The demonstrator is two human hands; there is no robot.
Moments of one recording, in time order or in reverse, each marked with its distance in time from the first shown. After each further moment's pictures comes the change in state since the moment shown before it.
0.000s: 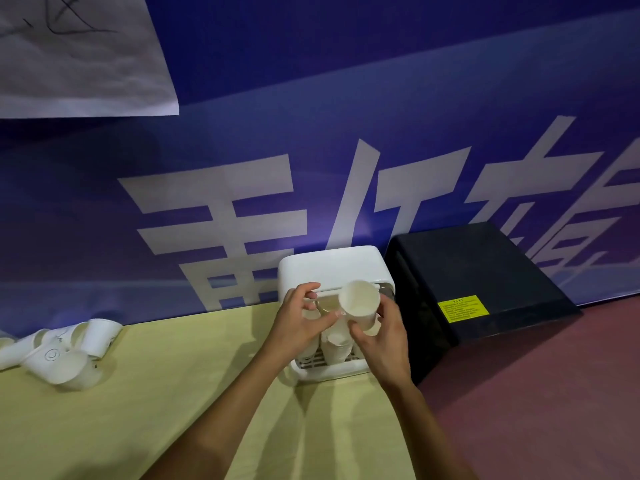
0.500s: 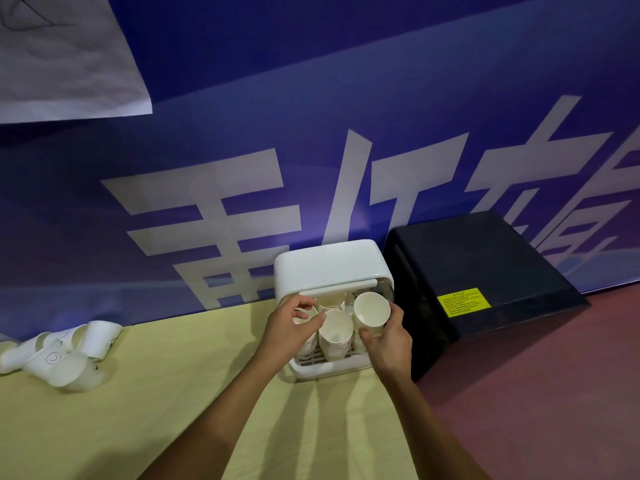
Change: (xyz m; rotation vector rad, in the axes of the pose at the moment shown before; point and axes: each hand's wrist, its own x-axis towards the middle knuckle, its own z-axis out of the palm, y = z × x) left_hand 0.003 -0.020 0.006 0.027 0.049 -0.049; right_hand 0.011 0.048 0.013 -0.114 -0.019 0.322
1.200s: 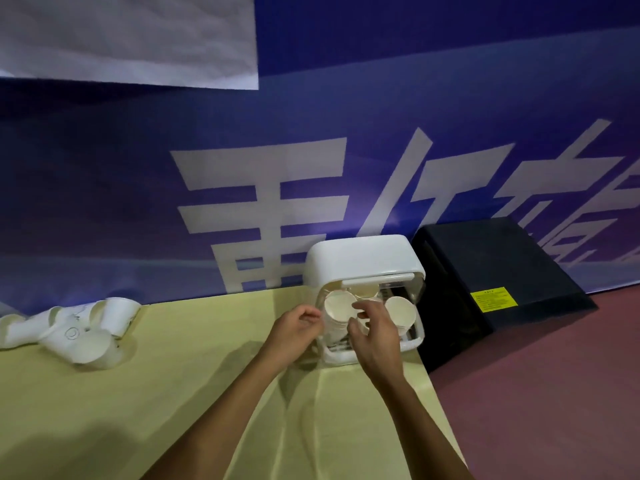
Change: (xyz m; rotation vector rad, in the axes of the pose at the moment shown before) left_hand -0.015 -0.063 -0.075 -0.080 -0.193 -0.138; right_hand -0.081 -0.081 0.057 -0.067 -0.030 -0.375
